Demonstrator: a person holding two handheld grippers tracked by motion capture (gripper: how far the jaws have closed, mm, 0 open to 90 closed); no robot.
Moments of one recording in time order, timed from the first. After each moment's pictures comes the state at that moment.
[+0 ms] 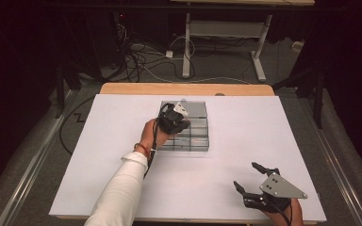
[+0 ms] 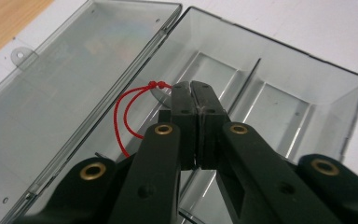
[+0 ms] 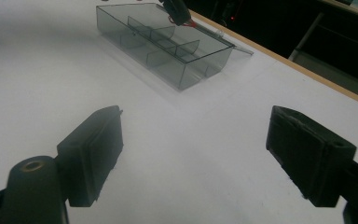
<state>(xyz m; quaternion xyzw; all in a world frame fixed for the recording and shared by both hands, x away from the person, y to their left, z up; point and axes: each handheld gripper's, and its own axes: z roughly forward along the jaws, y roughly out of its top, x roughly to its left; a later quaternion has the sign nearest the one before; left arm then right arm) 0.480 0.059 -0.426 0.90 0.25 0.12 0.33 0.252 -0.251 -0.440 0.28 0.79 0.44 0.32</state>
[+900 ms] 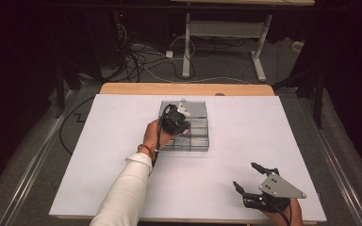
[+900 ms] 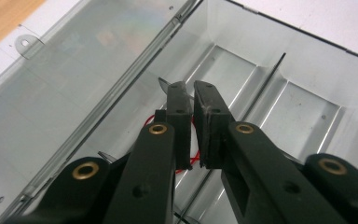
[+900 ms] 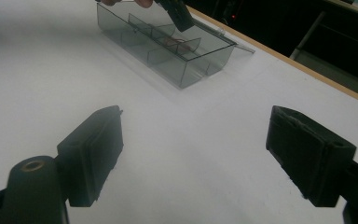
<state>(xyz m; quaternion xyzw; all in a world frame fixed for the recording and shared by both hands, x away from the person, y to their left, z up) 0.483 0.053 -0.433 0.90 0.27 0.13 0.32 0.253 -0.250 -0.441 0.28 0.79 0.44 0.32</state>
